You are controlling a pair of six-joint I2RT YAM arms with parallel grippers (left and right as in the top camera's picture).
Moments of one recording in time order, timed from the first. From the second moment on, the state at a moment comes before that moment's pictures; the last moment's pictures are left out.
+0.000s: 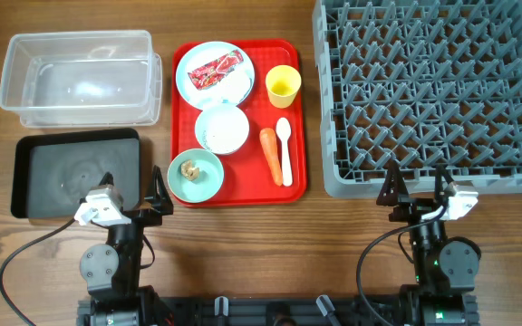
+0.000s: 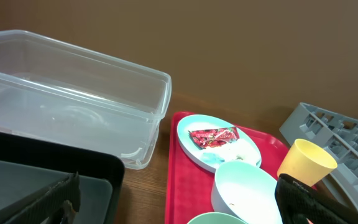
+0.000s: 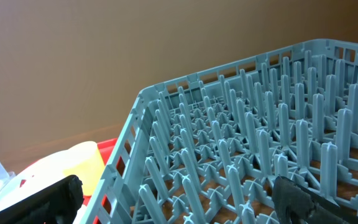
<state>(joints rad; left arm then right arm) 0.14 0.01 0.01 -0.06 0.12 -0.30 0.00 0.02 0.01 0.00 -0.03 0.29</state>
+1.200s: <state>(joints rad) 0.14 0.01 0.01 0.02 0.25 -0.30 0.00 0.02 0.01 0.18 -0.04 0.43</state>
